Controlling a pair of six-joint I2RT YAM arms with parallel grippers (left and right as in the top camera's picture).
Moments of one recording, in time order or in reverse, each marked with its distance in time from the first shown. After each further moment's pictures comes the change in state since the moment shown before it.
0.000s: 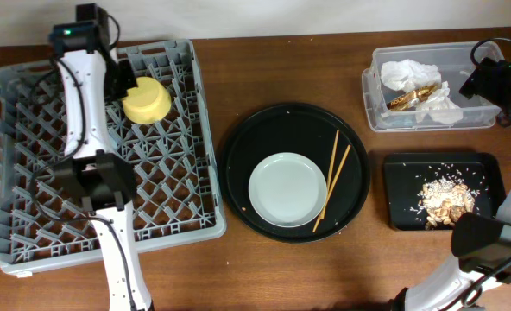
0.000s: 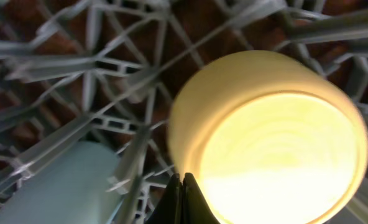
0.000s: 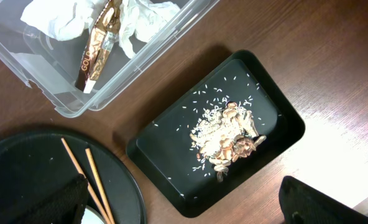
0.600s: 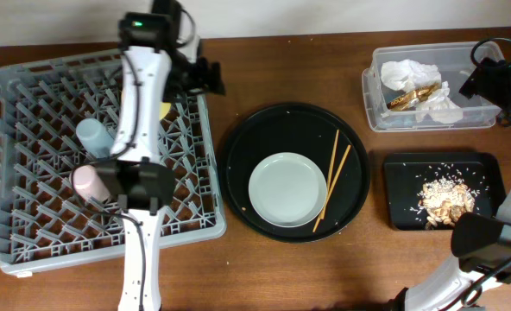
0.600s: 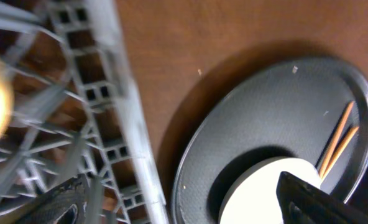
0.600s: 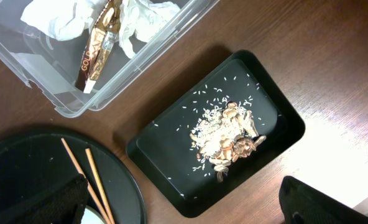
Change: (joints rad) left arm -0.288 -0.050 0.020 -0.082 0.315 0.039; right arm 0.000 0.000 0.000 0.000 0.000 0.000
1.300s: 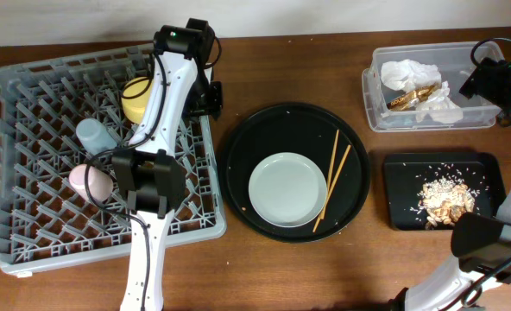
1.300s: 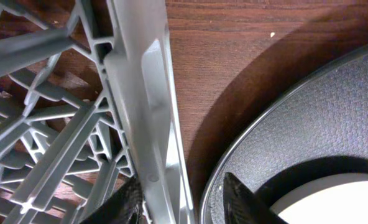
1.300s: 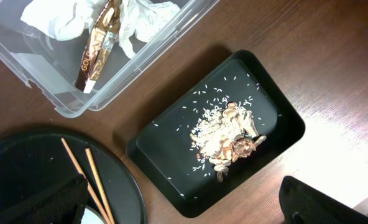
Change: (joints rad) left arm -0.073 -0.018 -0.232 0.040 -0.211 -0.088; right arm 0.000 0.000 0.000 0.000 0.000 0.000
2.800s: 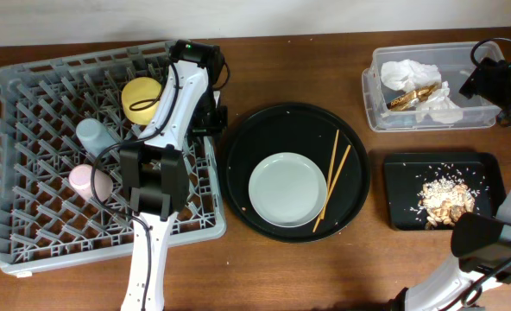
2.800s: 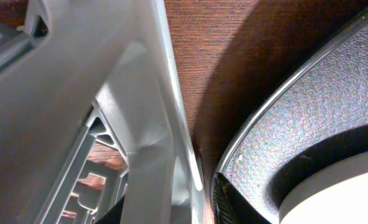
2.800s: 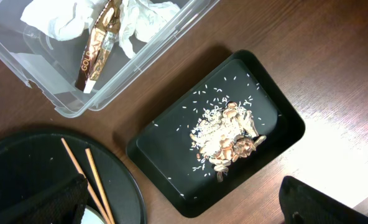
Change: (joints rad) left arm -0.034 -0.020 -0.206 -0.045 0.001 0.026; right arm 0.000 0.000 0.000 0.000 0.000 0.000
